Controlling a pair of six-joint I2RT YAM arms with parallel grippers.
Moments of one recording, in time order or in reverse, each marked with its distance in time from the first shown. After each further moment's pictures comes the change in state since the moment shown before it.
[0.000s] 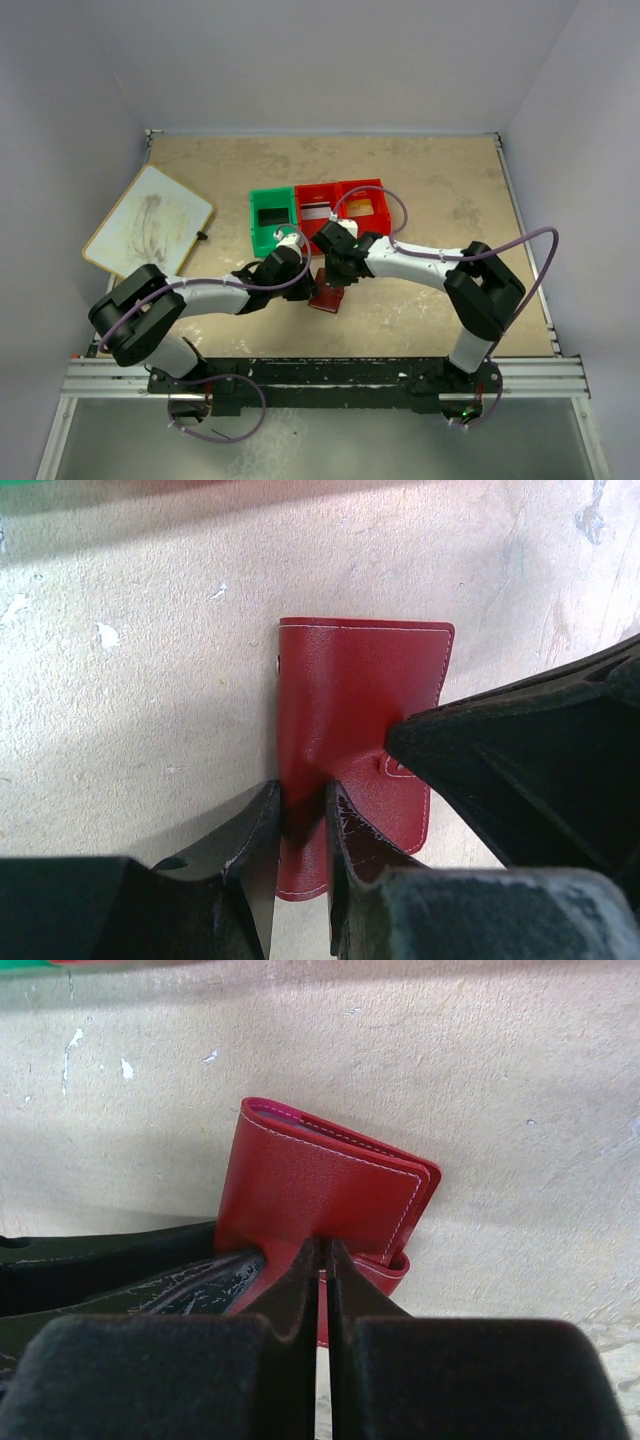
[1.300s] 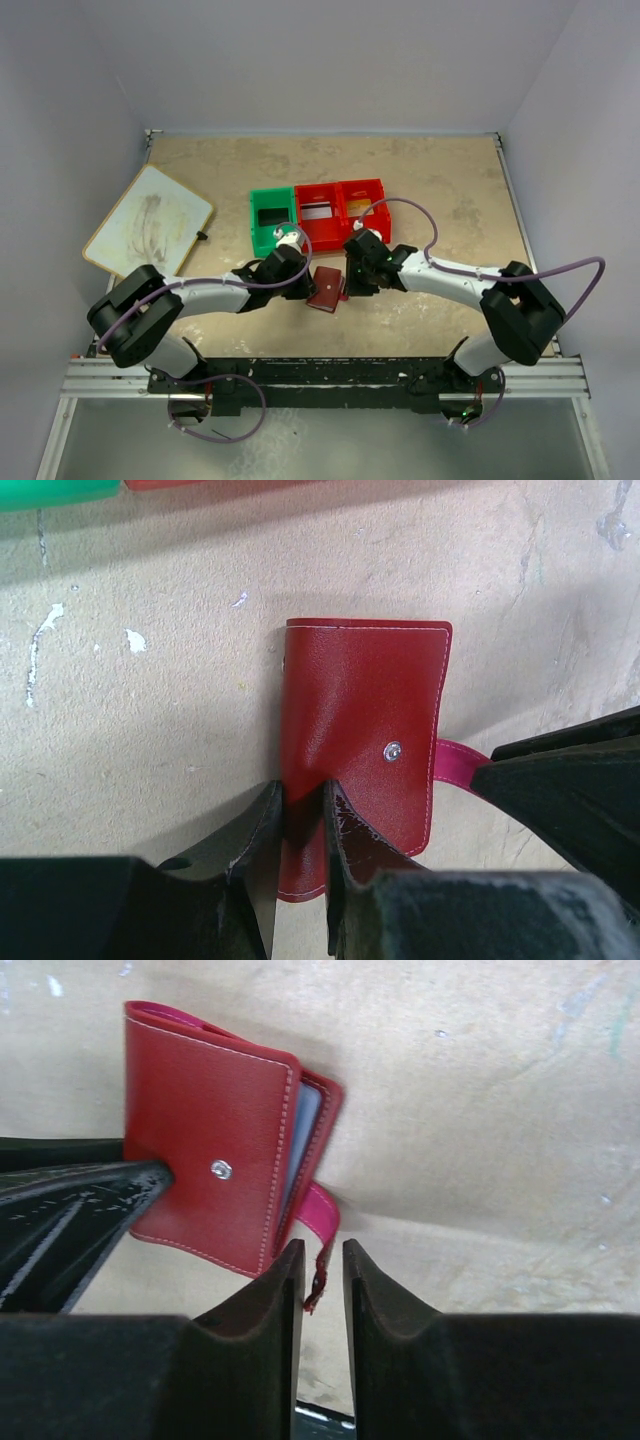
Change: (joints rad) left arm -0.004 -0.009 0.026 -0.062 -0.037 0.016; right arm -0.088 -0.228 -0.268 0.105 -0.116 -0.042
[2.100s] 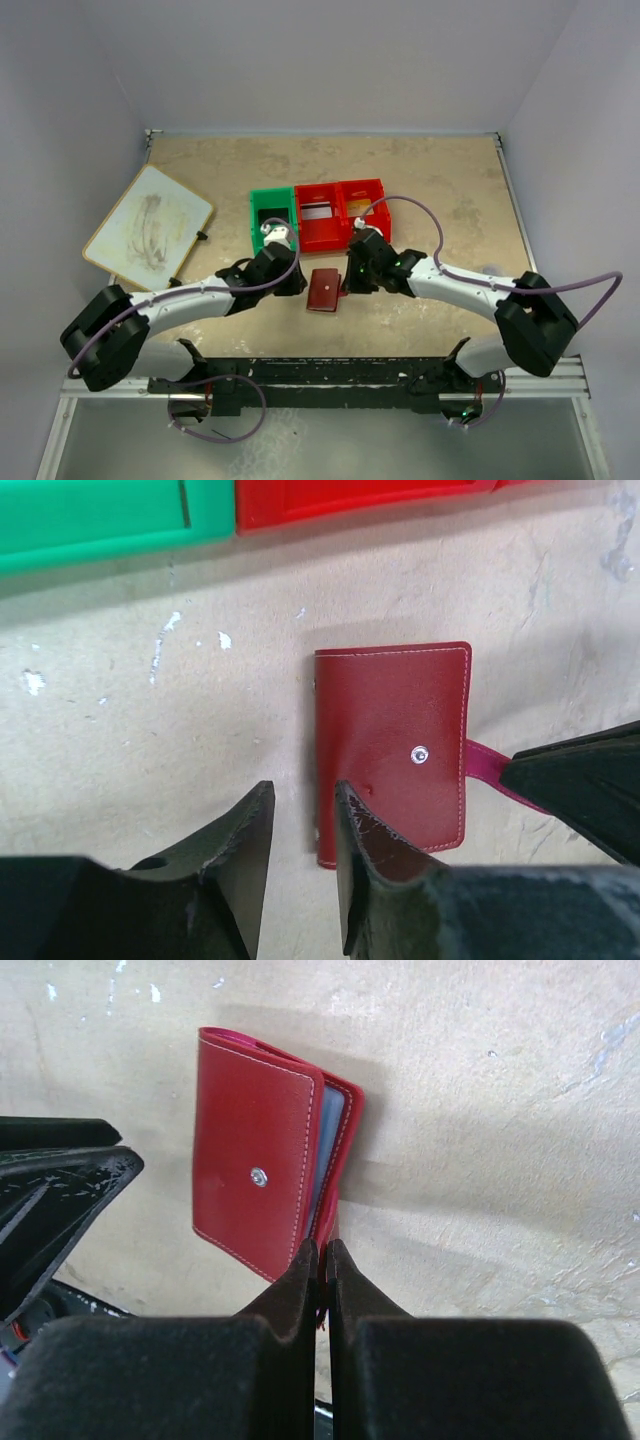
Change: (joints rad) left arm 0.002 -0.152 0.009 -0.166 -0.085 0.037; right arm -0.001 -0.076 -0.057 0.111 -0.041 -0.007
